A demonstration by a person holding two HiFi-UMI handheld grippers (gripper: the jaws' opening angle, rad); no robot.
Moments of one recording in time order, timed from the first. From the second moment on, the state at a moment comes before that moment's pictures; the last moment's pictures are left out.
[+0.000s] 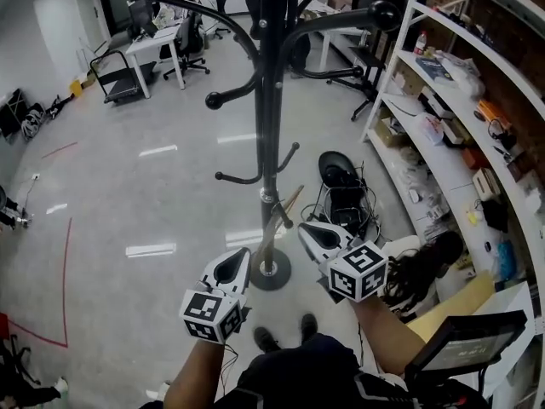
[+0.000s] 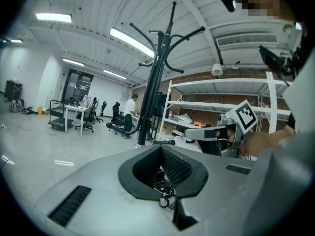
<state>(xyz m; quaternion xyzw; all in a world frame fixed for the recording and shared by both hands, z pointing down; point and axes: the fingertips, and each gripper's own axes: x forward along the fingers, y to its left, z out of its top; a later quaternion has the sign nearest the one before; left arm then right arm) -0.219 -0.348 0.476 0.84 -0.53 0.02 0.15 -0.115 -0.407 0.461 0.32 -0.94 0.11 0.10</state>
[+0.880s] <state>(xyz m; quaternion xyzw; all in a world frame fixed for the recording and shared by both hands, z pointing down) -0.096 -0.194 0.452 0.80 -0.58 0.03 0.14 -0.020 -0.253 0.445 0.23 -0.96 0.09 0.10</state>
